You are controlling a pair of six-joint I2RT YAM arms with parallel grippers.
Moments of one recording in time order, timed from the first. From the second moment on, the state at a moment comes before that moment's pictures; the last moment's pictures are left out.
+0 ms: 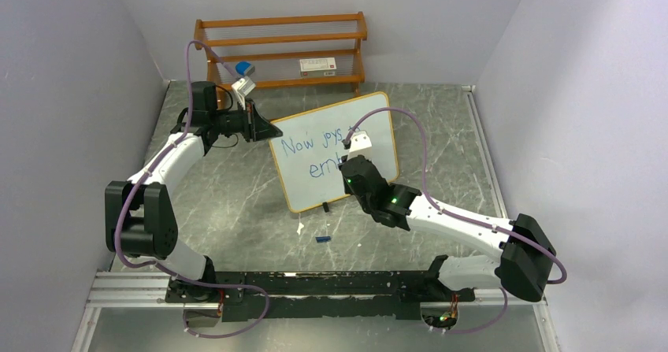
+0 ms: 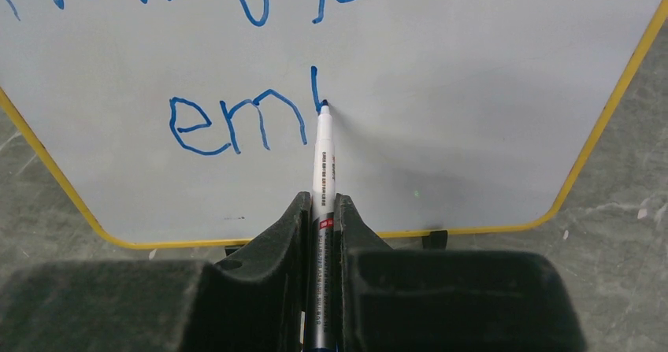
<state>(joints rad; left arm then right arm) -0.10 1.55 1.11 -0.10 1.06 -0.07 0.96 1.24 0.81 -0.11 0.60 0.30</state>
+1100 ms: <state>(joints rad) -0.10 1.56 1.11 -0.10 1.06 -0.07 0.96 1.23 0.80 -0.18 0.61 0.32</state>
